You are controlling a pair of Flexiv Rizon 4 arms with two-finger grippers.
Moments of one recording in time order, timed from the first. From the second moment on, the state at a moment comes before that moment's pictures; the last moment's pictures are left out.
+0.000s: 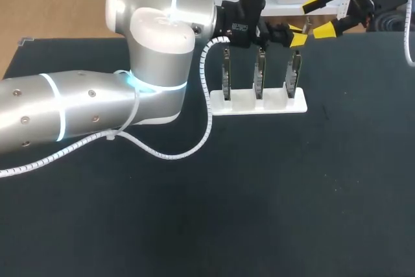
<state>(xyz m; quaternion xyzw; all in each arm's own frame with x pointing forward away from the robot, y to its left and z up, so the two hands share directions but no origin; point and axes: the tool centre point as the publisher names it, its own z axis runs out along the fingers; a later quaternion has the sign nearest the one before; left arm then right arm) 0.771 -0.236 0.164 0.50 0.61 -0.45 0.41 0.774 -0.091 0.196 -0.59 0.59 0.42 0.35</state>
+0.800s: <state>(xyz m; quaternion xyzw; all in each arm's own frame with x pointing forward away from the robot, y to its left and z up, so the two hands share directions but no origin) 0.771 -0.235 0.164 0.50 0.61 -0.45 0.41 0.775 -0.087 0.195 -0.60 0.59 0.41 0.35</state>
